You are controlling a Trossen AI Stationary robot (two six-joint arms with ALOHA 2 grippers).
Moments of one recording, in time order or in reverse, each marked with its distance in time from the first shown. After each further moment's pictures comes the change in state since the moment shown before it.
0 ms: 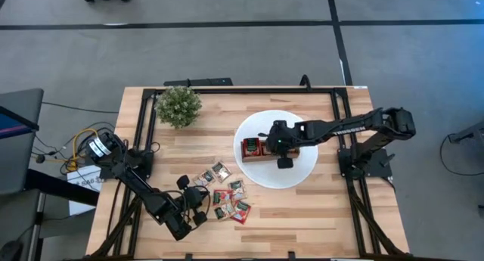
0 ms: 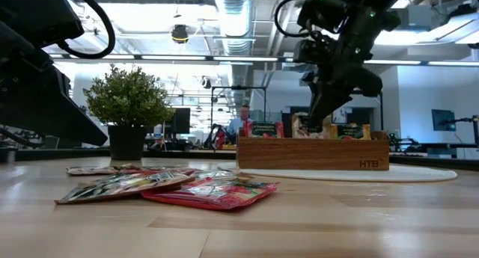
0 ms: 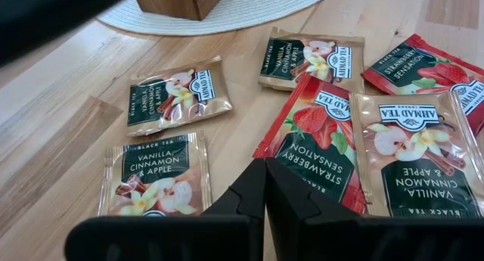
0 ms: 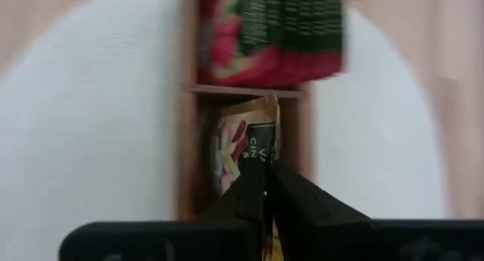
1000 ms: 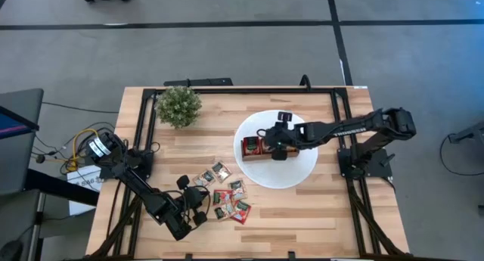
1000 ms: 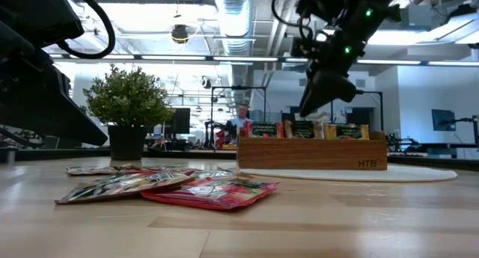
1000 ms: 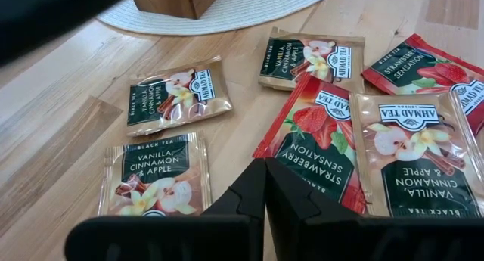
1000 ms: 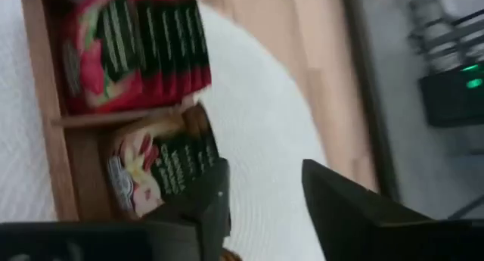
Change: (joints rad) left arm 0.000 0.000 0.000 0.000 0.001 0.000; right arm 0.040 0.000 0.017 0.032 0.377 0.088
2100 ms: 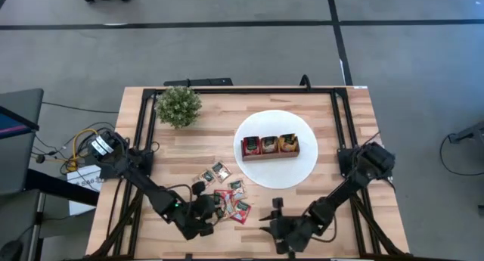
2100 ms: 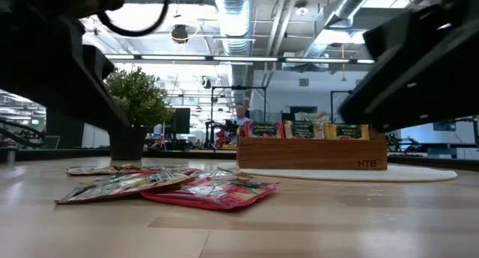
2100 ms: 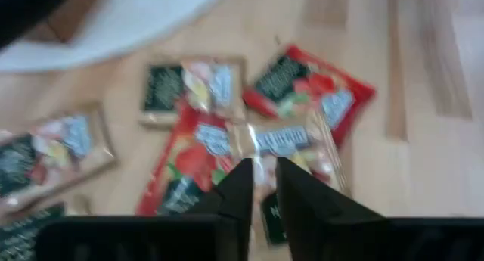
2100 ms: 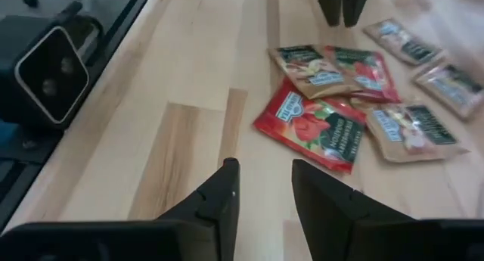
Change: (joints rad) left arm 0.081 0.000 0.107 0.172 0.260 0.362; right arm 0.807 0.453 0.072 0.646 0.147 0.475
